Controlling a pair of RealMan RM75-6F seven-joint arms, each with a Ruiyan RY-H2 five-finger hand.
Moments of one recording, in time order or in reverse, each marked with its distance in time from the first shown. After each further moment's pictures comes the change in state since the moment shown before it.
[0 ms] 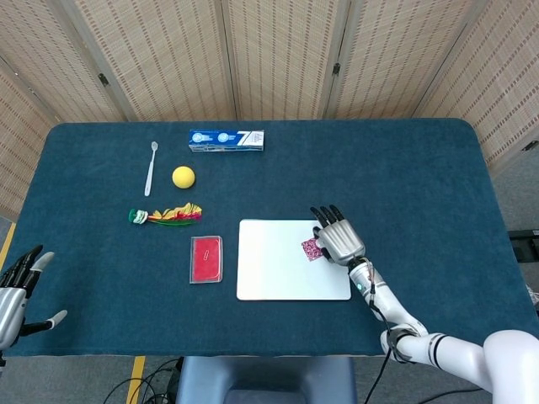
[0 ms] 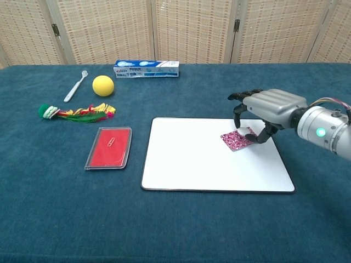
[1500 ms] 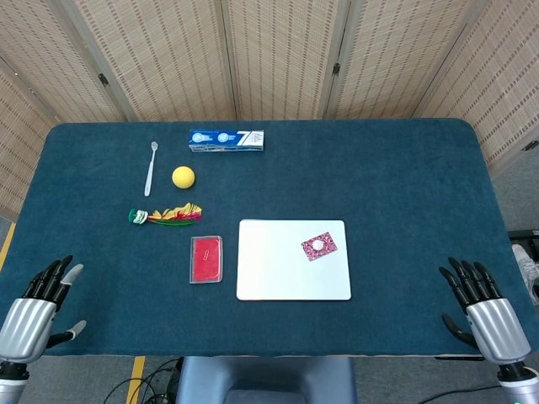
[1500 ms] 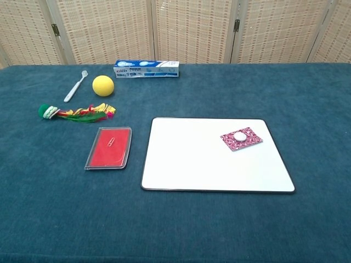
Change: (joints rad) left arm 0.024 -0.056 0.040 -0.060 0.124 0.075 0.248; right arm -0.643 0.487 -0.315 -0.235 -0.459 0.820 0.416
